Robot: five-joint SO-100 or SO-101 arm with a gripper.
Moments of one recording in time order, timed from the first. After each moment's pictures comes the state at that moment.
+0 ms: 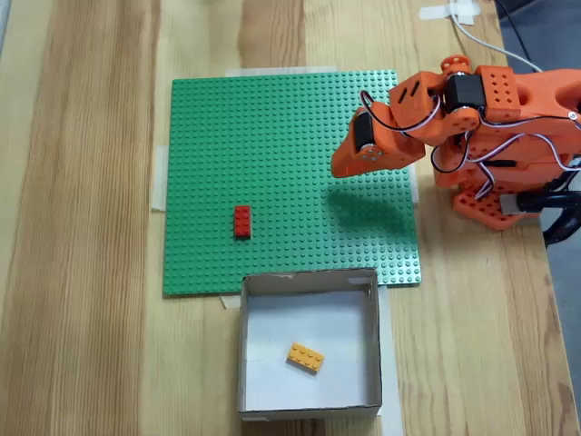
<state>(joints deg) 0.1 186.8 179.6 56.0 -2.4</state>
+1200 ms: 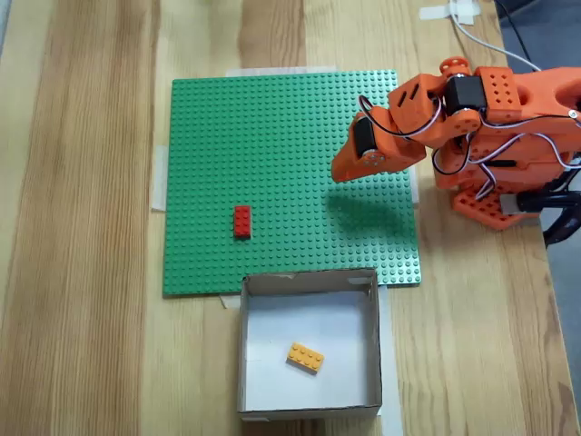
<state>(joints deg) -2.0 186.8 179.6 56.0 -4.6</state>
